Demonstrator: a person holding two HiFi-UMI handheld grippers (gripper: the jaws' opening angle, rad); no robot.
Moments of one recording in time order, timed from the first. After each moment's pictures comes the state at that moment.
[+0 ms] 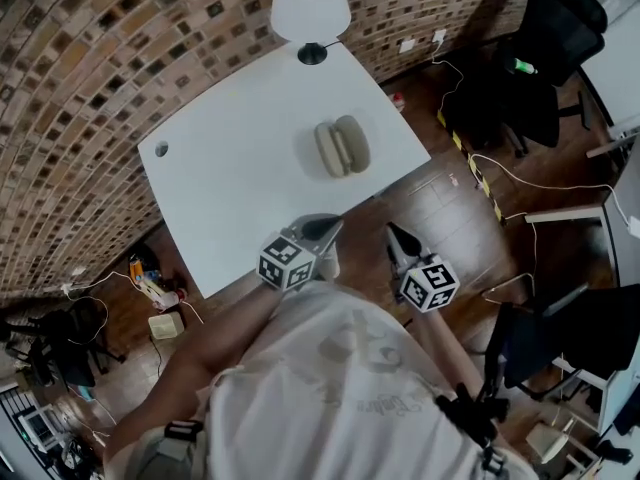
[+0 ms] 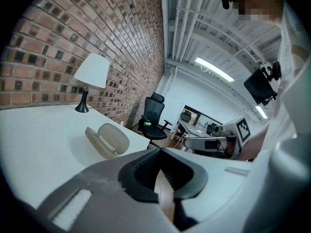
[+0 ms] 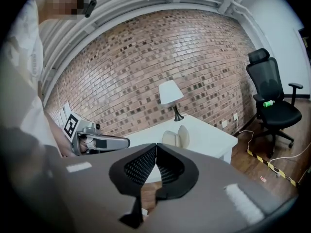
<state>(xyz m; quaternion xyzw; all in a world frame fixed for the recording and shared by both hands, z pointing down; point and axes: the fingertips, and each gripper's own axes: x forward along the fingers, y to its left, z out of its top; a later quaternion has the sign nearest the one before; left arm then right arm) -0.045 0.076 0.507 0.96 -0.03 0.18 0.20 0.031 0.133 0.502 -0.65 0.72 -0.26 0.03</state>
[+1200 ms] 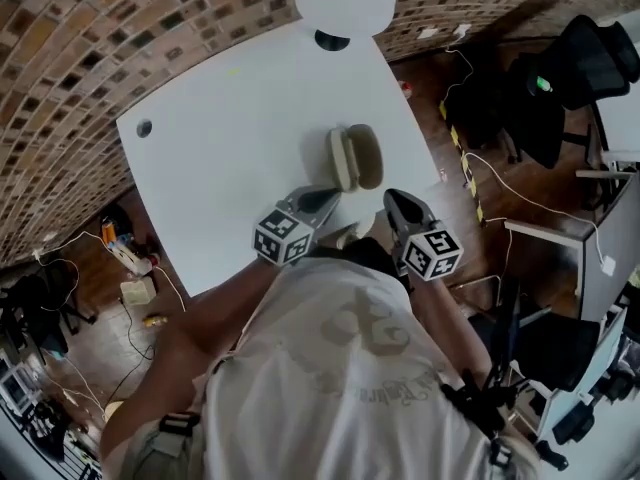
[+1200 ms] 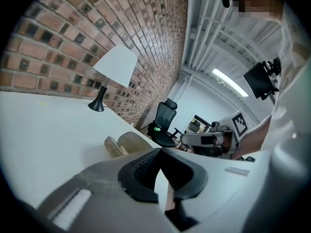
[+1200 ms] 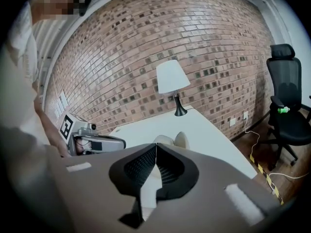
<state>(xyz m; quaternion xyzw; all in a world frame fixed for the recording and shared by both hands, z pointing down) -0.010 -0.047 0.523 0.95 -0.07 0.16 0.27 0.079 -0.012 0.507 -0.60 0.74 -0.30 -0.07</state>
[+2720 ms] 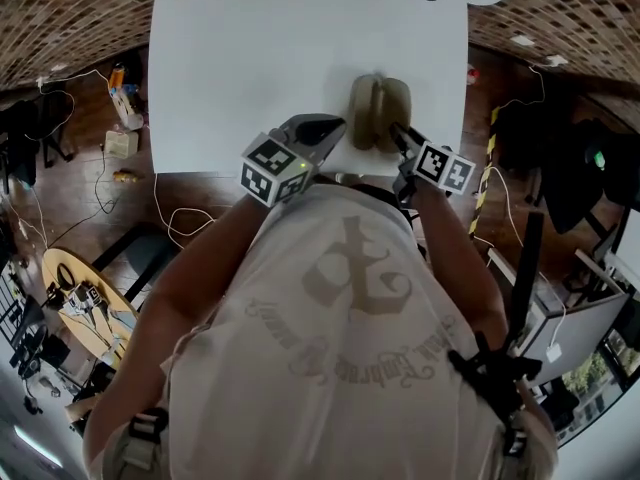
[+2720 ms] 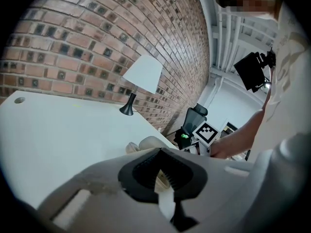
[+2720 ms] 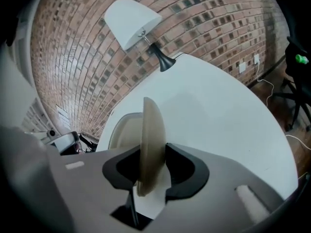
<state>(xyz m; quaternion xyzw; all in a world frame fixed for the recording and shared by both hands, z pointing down) -0.009 -0.074 0.527 0.90 -0.26 0.16 0.30 0.111 -0.081 0.638 -0.45 0.69 -0.54 -0.12</state>
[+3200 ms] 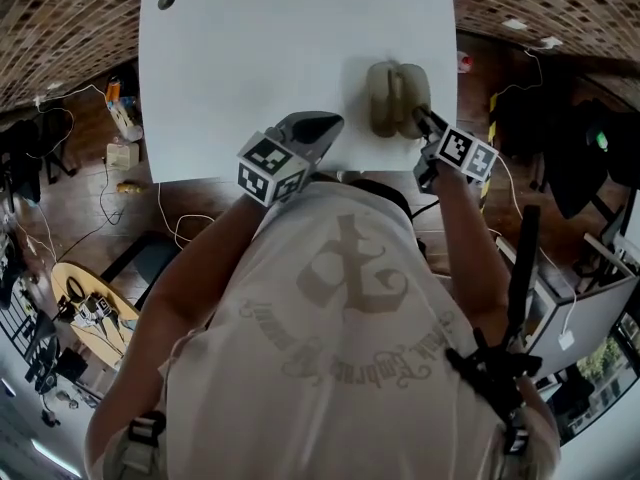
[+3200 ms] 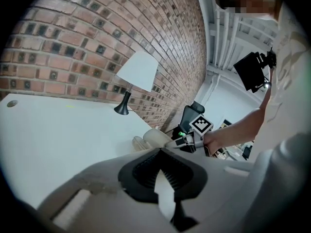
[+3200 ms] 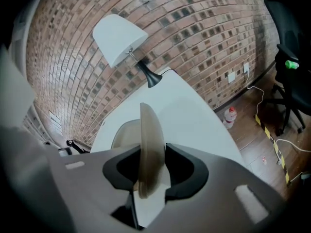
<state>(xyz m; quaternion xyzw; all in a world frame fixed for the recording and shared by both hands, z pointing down) 0.008 -0.075 0.527 0.91 -0.24 0.17 0.29 0.179 -0.109 0.627 -0.50 0.68 -0.53 -0.11</state>
